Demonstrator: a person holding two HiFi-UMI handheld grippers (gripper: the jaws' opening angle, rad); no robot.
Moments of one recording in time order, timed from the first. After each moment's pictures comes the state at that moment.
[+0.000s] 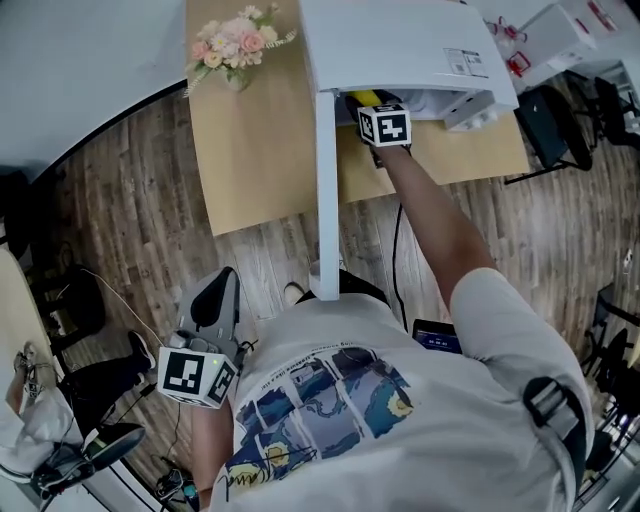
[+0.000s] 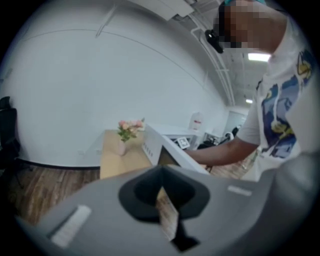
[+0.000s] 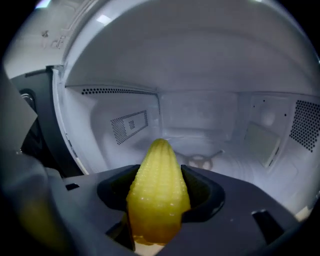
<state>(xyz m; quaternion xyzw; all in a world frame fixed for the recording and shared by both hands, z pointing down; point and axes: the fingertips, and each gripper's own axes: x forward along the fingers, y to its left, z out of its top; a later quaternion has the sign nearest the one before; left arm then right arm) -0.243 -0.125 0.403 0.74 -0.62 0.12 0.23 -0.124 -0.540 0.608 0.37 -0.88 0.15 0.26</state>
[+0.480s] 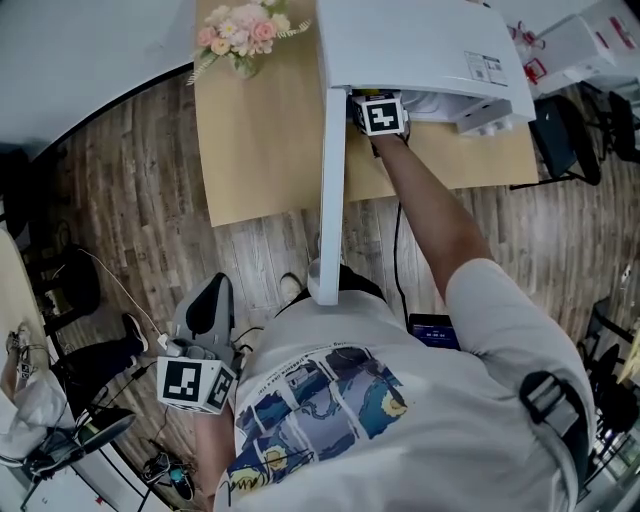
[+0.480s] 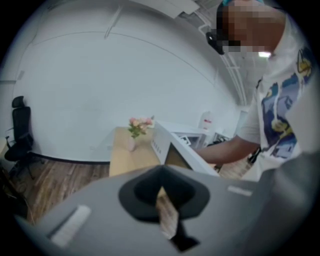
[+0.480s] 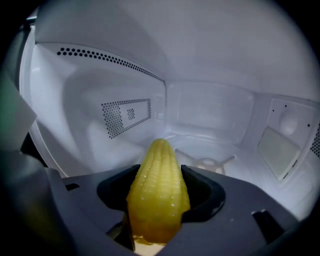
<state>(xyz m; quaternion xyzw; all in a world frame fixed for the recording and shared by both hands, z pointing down) -0.253 -0.113 0.413 0.69 -0.66 0.12 0.25 -0.155 -0.556 0.630 0.36 -0.87 0.11 0.31</state>
